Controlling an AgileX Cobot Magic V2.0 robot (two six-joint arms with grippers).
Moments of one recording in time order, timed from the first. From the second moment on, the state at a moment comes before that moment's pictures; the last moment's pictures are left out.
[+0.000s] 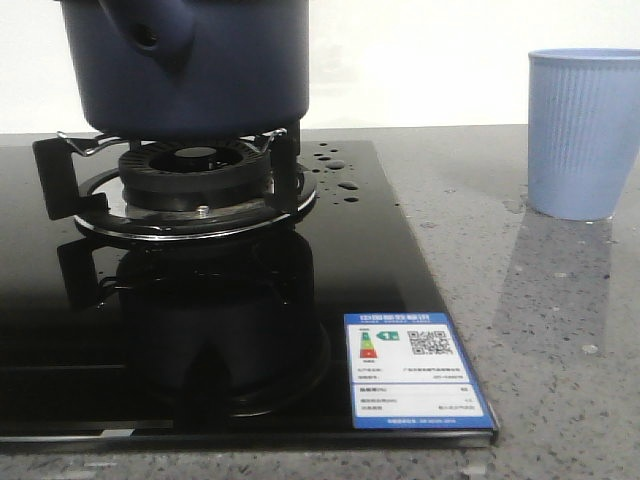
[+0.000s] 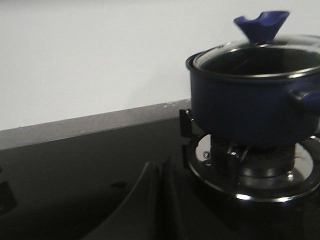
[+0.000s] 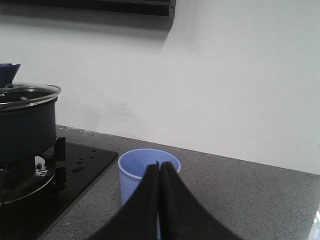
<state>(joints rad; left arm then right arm) -0.02 0.22 -0.26 -0.90 0.28 0.96 0.18 0.07 -0.37 -0.03 0.26 -0.08</state>
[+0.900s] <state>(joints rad) 0.04 0.00 0.00 -0.02 0.34 -0.03 0.18 0.07 -0.37 -0.03 0.26 -0.08</state>
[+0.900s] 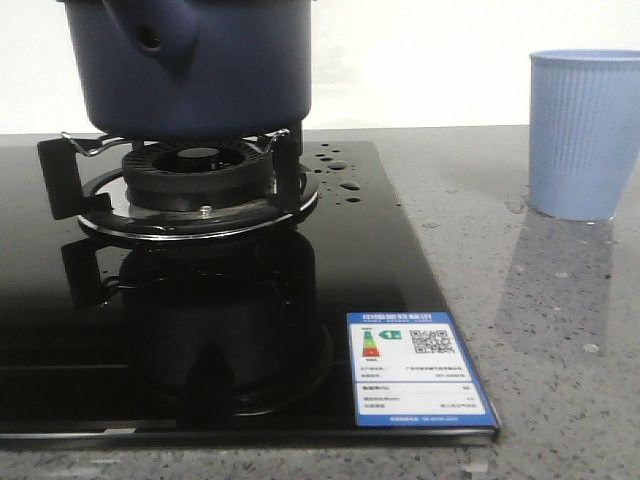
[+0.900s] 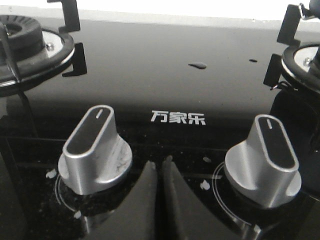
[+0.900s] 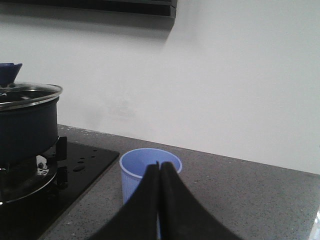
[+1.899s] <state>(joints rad) 0.04 0.00 0.00 -0.02 0.34 -0.03 0.18 0.07 -0.36 -0.03 0.27 -0.08</state>
